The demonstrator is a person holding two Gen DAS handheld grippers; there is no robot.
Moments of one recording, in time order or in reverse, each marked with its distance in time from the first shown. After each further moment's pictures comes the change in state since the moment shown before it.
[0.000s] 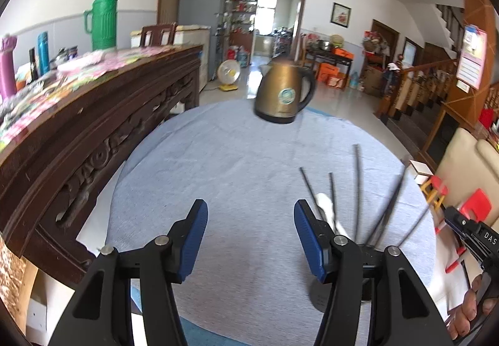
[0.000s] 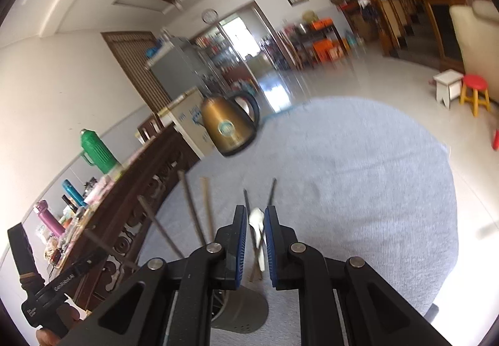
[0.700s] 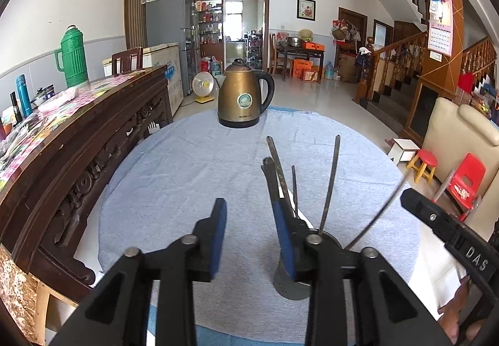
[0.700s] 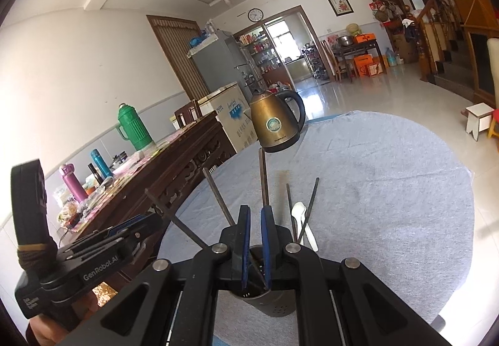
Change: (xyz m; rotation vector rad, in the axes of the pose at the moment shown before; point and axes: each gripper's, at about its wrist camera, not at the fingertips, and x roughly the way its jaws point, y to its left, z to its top) left arm -0.042 -0.078 -0.011 0.175 -0.048 -0.051; right arm -0.037 0.055 -0.033 -0.174 -0.033 0.135
